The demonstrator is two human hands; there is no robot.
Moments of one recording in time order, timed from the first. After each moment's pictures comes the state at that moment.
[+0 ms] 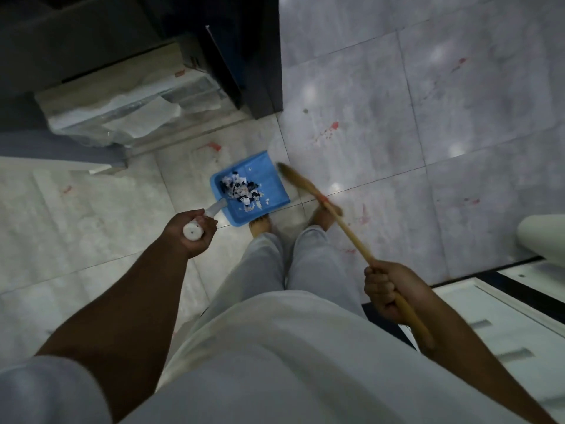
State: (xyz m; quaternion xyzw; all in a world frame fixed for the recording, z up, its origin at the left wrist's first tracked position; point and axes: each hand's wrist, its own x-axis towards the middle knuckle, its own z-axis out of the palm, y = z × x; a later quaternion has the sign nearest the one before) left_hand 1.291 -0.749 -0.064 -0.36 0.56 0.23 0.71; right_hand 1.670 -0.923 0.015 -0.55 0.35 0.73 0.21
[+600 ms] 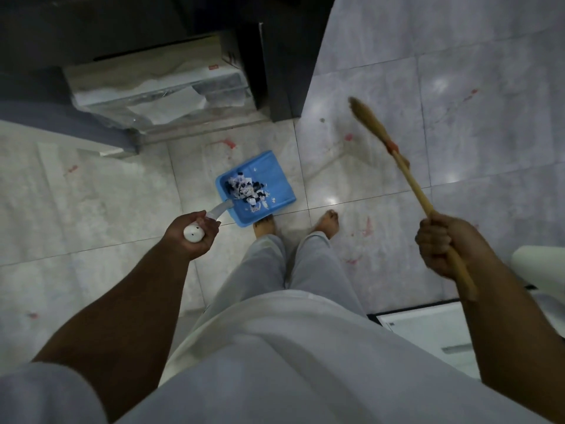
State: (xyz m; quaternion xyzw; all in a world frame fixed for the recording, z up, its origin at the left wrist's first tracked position) left_hand 1.246 -0.771 -0.055 -0.39 0.53 0.27 0.71; right_hand 1.713 -0.846 0.026 -0.61 0.25 0.68 0.32
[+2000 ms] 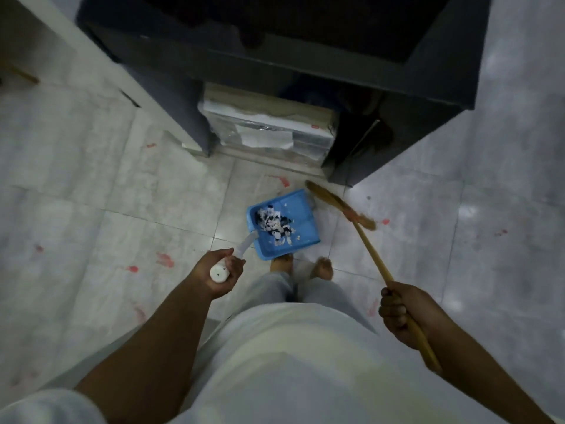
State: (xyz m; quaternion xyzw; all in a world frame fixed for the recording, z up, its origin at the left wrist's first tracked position) left_hand 1.189 -0.854 0.009 -0.42 0.46 0.36 0.70; right_hand 1.569 -0.804 0.077 -0.67 0.10 0.73 0.12
